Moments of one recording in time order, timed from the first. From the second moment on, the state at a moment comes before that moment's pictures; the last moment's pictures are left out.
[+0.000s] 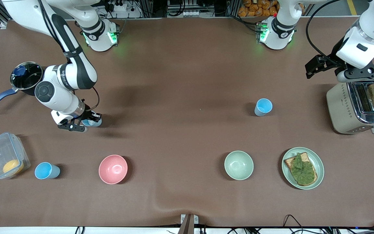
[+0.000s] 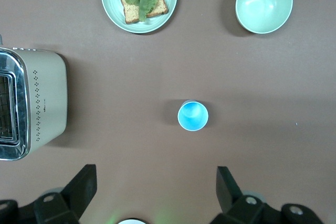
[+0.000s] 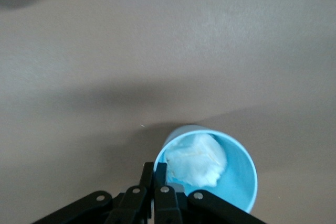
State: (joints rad) left arm -0.09 -0.09 -0.10 -1.69 0.01 1.57 -0.27; right arm 0.09 0.26 0.02 -2.23 0.08 2.46 0.21
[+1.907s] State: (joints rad) left arm -0.10 -0.06 -0.11 -1.69 0.01 1.59 -0.27; right arm 0.81 0.63 0.04 -1.38 -0.02 2.04 0.86
